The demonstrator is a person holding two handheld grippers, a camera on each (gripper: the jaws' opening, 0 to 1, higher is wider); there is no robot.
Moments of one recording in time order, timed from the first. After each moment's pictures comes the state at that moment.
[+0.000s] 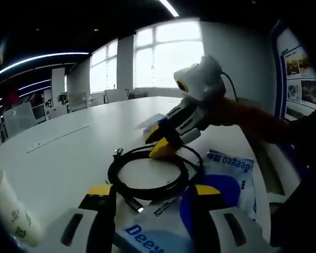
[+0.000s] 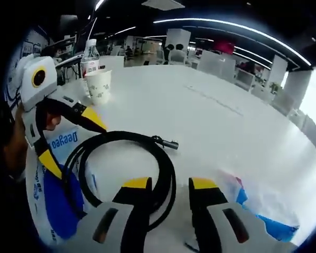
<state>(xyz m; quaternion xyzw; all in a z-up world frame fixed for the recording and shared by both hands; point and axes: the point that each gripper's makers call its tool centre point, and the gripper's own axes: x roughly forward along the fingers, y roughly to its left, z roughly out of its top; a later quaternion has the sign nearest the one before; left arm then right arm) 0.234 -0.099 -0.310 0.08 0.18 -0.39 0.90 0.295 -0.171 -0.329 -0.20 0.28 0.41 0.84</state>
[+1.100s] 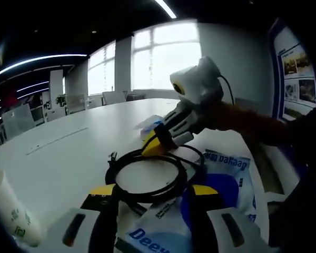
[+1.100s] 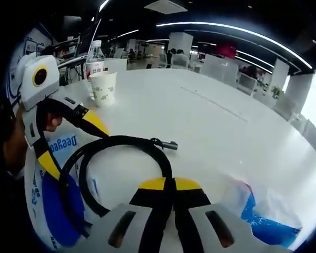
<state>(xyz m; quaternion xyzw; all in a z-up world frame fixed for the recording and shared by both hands) 0.230 -0.100 -0.308 0.08 0.17 -0.40 0.90 0.299 -0.158 -0.322 -0.21 0.25 0.41 0.85</state>
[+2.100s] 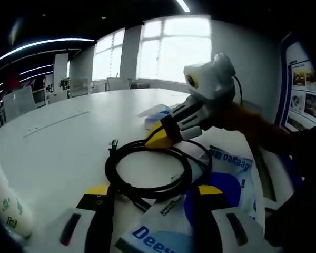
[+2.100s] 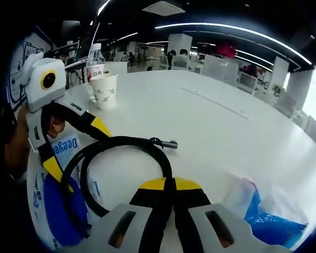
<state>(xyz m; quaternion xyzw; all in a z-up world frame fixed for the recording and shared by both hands) 0.231 -0.099 -0.324 0.06 0.23 -0.38 0.89 0.290 -0.153 -0.324 -0.19 0.25 0.42 0.85</state>
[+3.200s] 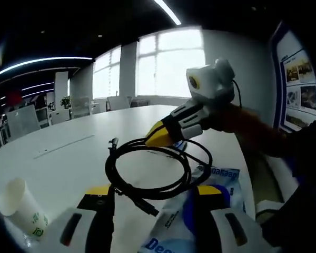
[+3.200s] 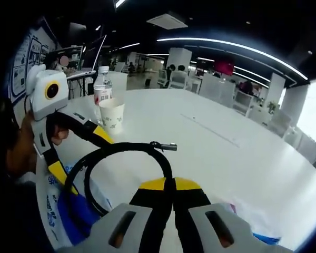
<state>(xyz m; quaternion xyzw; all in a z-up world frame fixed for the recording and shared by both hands) 0.219 -0.084 -0.272 0.06 0.15 -0.38 0.91 0.289 -0.145 -0.257 -0.20 0.18 0.41 0.87</state>
